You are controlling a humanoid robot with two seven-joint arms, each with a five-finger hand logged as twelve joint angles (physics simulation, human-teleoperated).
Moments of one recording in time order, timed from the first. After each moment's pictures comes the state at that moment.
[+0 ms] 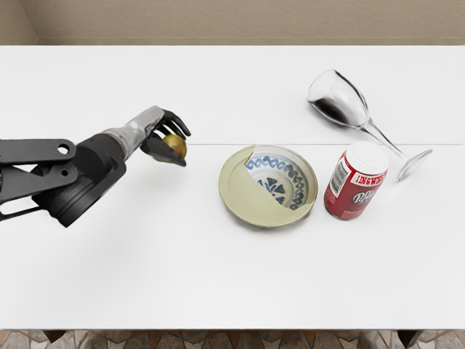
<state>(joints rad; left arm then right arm) -1.31 0.57 0.15 -1.63 0.50 0.61 0.33 0.08 0.00 -0.05 0.28 0.05 0.06 -0.08</state>
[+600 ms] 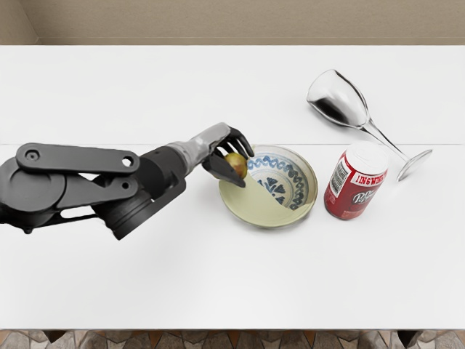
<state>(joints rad) -1.36 0.35 0.16 -1.62 0.47 0.61 0.34 0.08 0.00 -0.05 0.28 0.05 0.06 -0.08</state>
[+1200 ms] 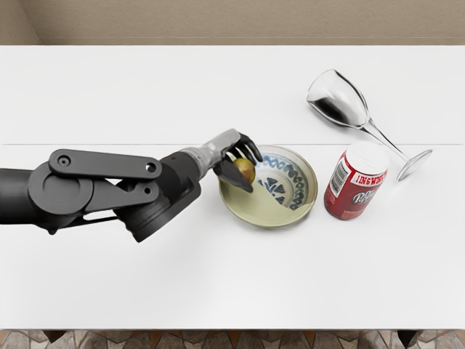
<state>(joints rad) -1.35 0.27 0.18 -1.53 0.48 0.61 0.33 0.08 0.00 -0.05 0.28 0.05 0.06 -0.08</state>
